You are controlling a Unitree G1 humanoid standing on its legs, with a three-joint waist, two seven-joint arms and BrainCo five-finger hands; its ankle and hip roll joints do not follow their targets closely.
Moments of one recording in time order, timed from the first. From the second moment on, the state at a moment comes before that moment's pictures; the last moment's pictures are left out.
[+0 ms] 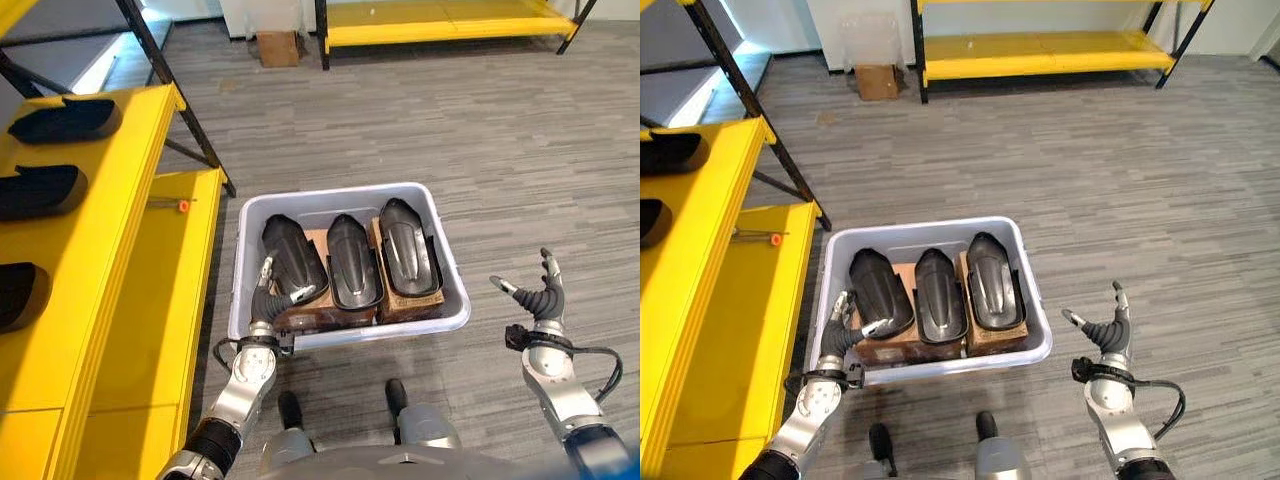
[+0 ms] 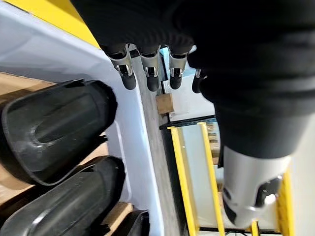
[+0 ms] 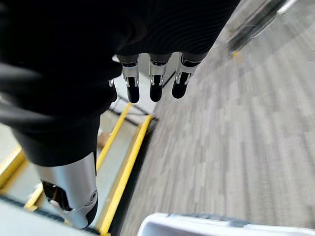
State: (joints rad) left arm -0.04 0.30 -0.33 0.38 -0.21 -0.40 0.39; right arm -0.01 -0.52 0.13 0.24 0.13 -0.19 -0.57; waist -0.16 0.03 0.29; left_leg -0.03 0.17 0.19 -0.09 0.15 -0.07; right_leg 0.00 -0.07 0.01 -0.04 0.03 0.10
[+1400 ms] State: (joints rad) left arm -0.28 0.38 -0.34 0.21 -0.26 -0.40 0.44; right arm -0.54 -0.52 0.26 0.33 0.19 -0.01 -0.56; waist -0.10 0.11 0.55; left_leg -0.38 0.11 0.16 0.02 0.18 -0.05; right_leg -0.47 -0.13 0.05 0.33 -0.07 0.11
